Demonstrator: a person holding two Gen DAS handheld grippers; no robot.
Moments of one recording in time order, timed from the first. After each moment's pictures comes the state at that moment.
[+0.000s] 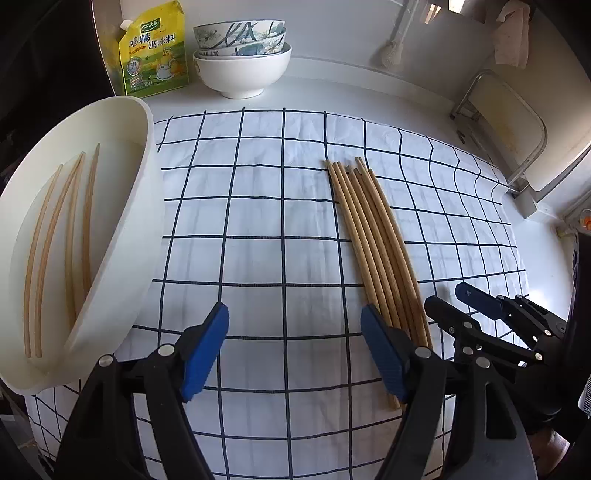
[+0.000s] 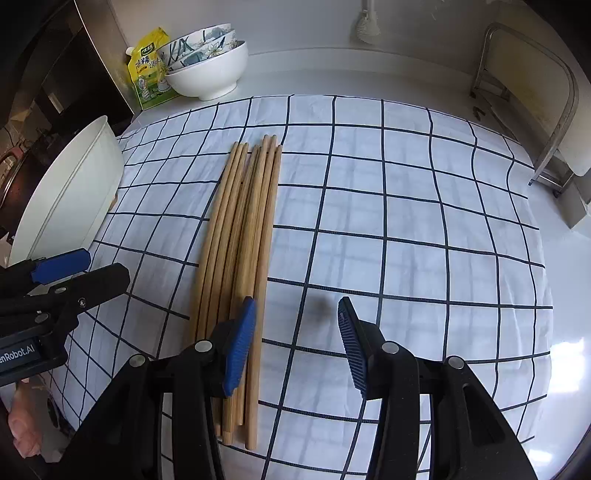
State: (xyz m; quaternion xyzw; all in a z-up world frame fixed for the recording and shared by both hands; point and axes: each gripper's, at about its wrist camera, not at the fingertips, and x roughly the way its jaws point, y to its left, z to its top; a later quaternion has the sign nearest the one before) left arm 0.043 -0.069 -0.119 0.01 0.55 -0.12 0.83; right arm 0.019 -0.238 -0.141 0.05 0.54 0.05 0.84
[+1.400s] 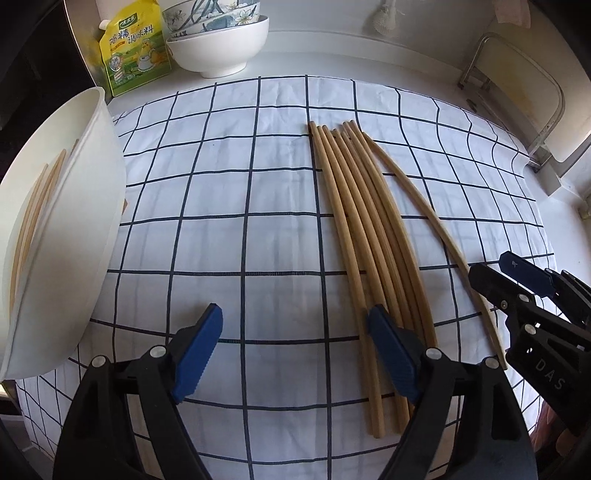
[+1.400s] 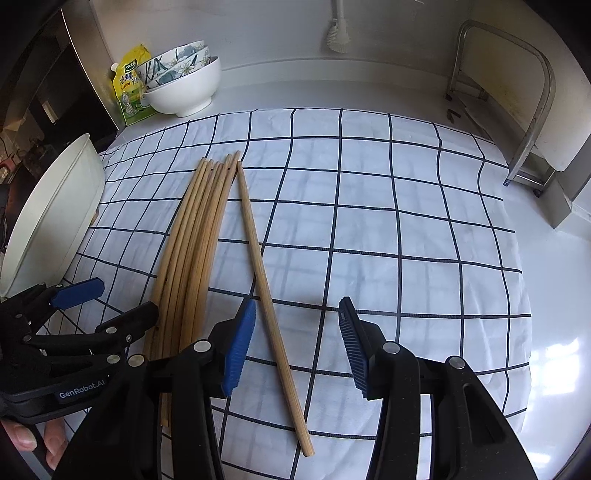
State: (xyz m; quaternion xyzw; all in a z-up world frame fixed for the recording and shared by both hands) left arm 0.045 -0.109 -0.153 0.06 0.56 -0.09 0.82; right arm 0.015 -0.271 -0.139 0.06 0.52 0.03 0.85
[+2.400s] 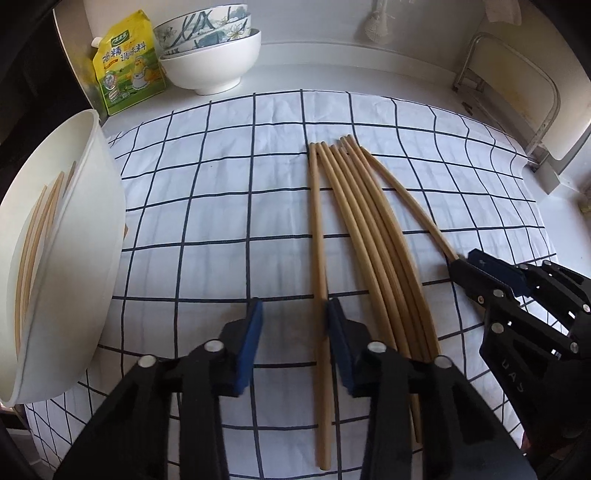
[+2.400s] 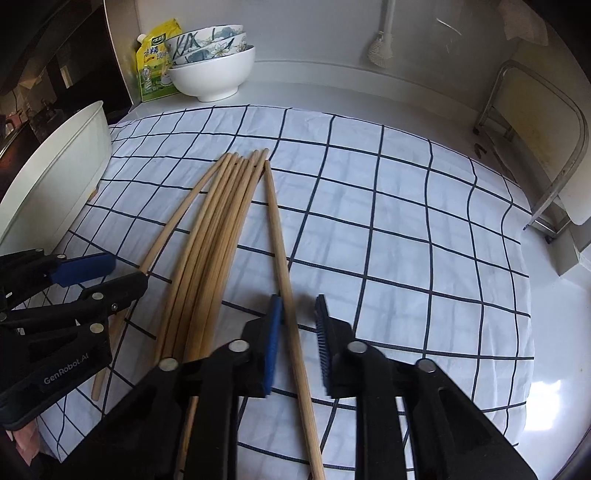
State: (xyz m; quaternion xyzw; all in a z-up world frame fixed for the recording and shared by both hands) left arm 0.058 -0.118 -0.148 0.07 0.54 -0.10 0.83; right arm 0.032 -0.241 -0.148 -0.02 0.51 0.05 0.86
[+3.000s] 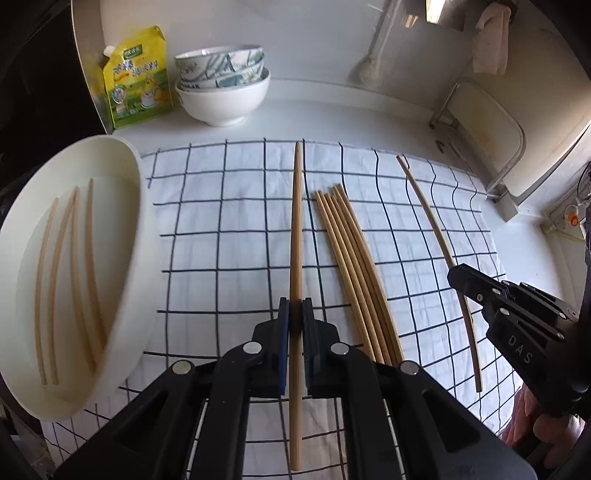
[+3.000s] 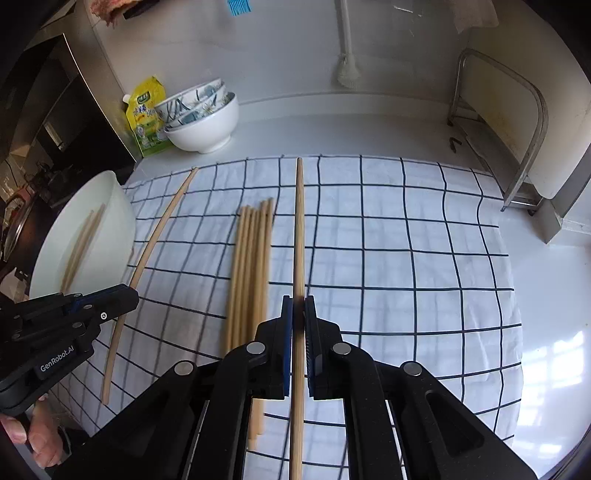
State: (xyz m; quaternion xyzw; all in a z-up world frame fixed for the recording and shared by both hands) left arm 0.055 -0.075 -0.076 0.02 0.52 -0.15 0.84; right arm 0.020 -0.247 -0.083 0.09 0.49 0.03 0.87
